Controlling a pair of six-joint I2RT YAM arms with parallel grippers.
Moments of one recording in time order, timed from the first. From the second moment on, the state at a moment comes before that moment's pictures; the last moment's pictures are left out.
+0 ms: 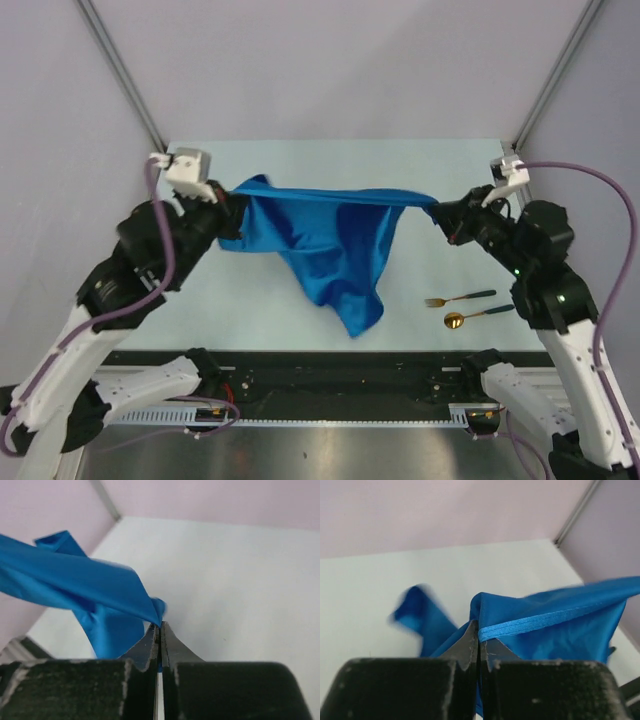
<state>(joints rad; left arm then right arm) -0.82 0.93 1.44 -0.66 -0.46 -0.25 0.32 0.79 1.13 -0.47 -0.20 0.30</state>
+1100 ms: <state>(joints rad) -0.47 0.97 1.38 -0.46 0.01 -0.22 0.30 0.78 1.13 -0.31 -0.48 0.28</state>
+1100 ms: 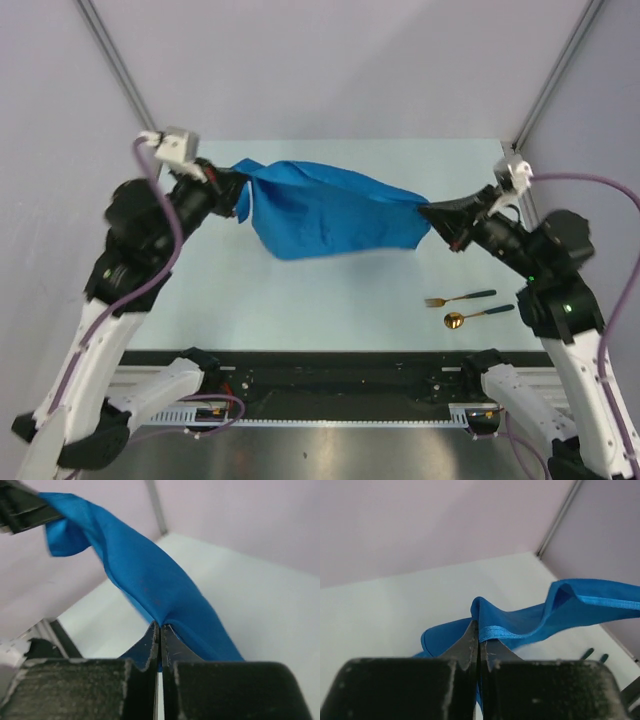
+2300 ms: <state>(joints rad) -0.28 2.09 1.82 -0.49 -0.14 -0.31 0.15 1.77 1.18 0.04 -0.36 0.43</state>
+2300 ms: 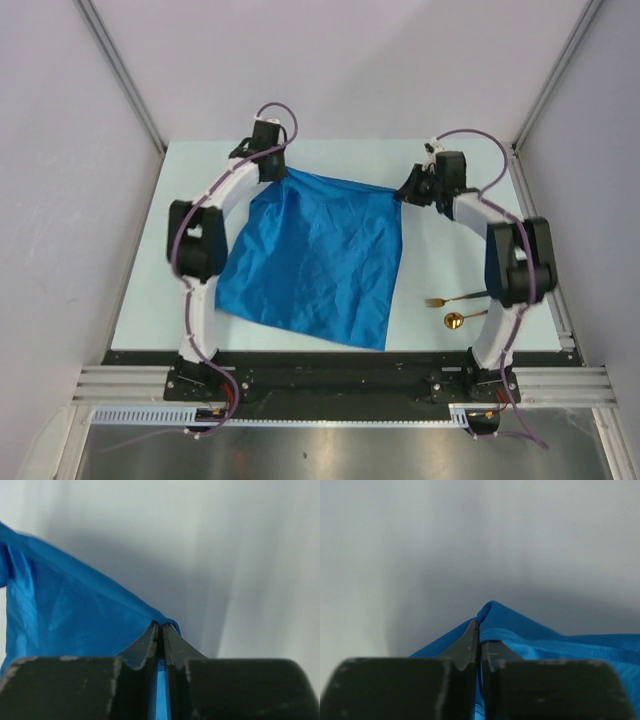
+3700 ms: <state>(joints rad) -0.07 2.29 1.74 -0.26 0.12 -0.69 0.44 1.76 0.98 -0.06 -0.37 0.55</state>
